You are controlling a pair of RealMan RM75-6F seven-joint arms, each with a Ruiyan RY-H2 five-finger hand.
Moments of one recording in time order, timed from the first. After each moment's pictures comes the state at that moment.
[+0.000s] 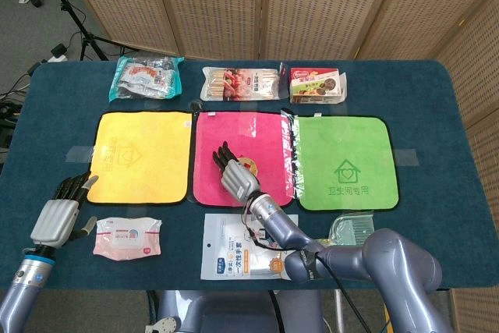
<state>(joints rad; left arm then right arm) -0.24 -1.33 -0.01 -1.41 1.46 1.26 -0.04 1.27 -1.84 0.06 -1.23 -0.77 0.92 -1.41</state>
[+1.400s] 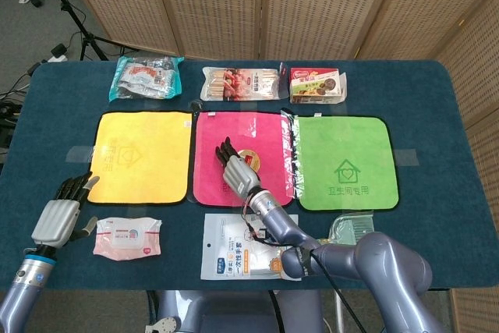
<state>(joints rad) -0.24 -1.33 0.00 -1.40 1.46 1.25 -0.05 1.27 -1.89 0.05 -1.12 -0.74 0.91 -1.42</state>
